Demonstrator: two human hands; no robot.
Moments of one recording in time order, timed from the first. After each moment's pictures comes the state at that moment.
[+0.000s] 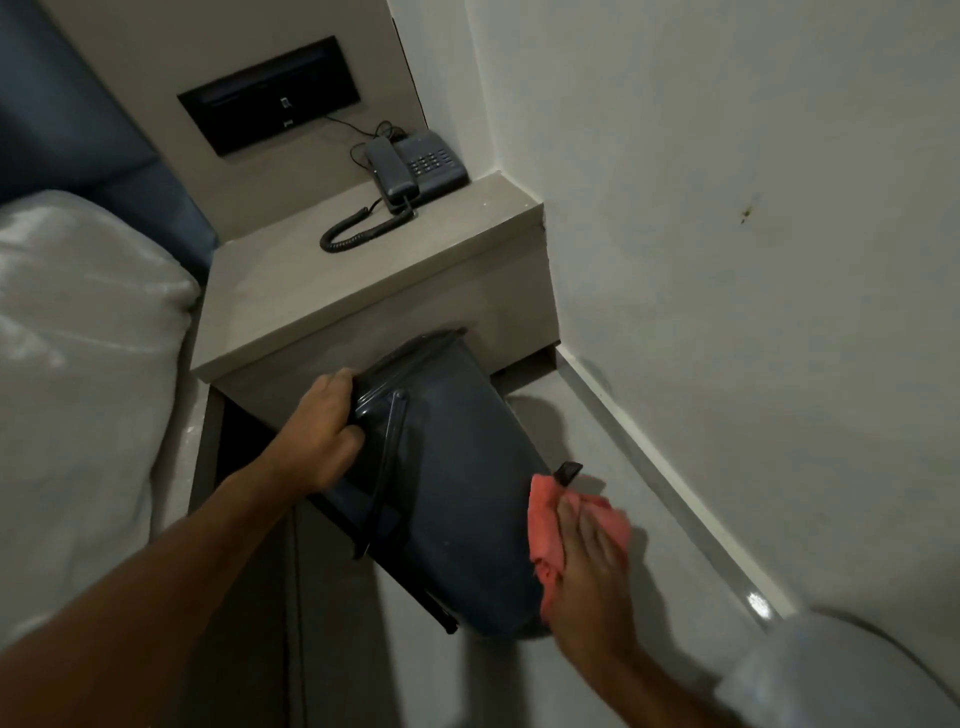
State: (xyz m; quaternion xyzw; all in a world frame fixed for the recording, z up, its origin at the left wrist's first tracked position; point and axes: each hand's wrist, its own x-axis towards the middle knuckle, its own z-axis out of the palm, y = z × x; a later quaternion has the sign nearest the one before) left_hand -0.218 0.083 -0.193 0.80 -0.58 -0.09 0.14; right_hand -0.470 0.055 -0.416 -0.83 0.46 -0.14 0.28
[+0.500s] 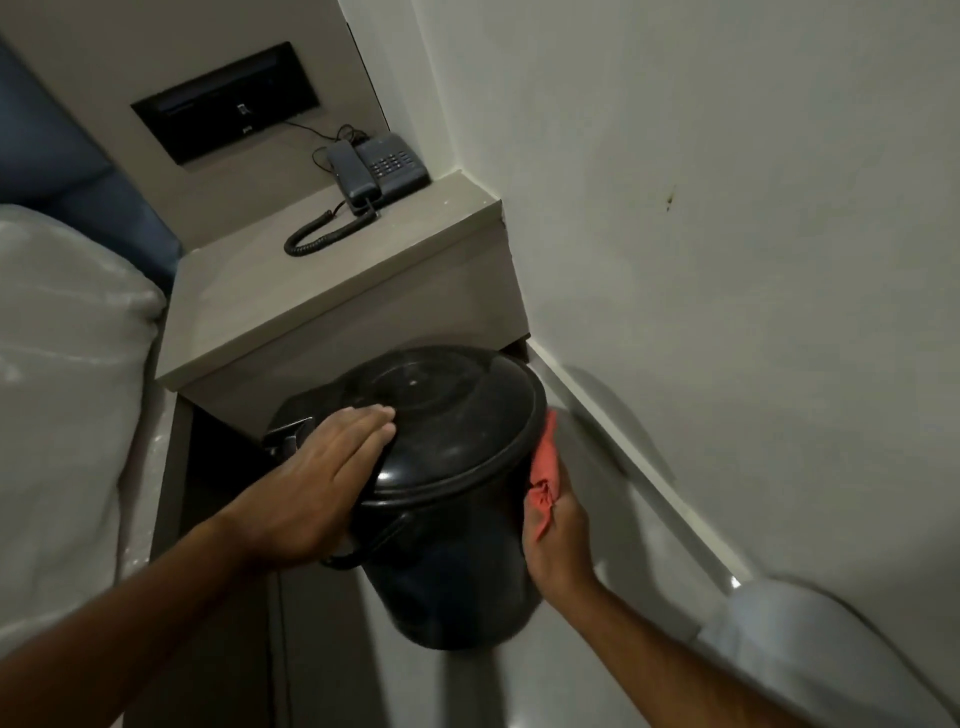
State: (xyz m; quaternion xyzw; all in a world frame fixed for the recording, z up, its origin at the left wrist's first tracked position) left_hand -0.252 0.120 -0.209 0.64 -0.76 0.03 -0.05; right_hand -0.465 0.037 -0.357 -0.52 0.43 -0.44 0.59
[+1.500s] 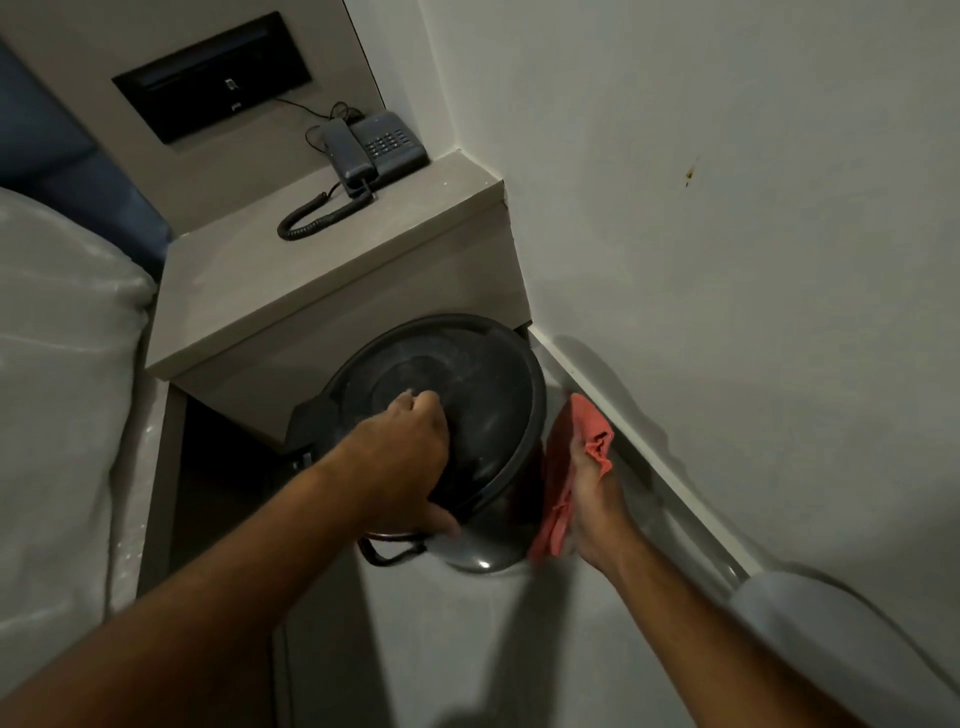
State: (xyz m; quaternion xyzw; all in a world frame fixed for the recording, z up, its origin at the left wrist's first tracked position) left_hand -0.321 0.067 -0.206 0.68 -0.70 0.00 -0.23; right_hand -0.479 -0.005 -0.358 -0.24 0.47 -0.31 0.79
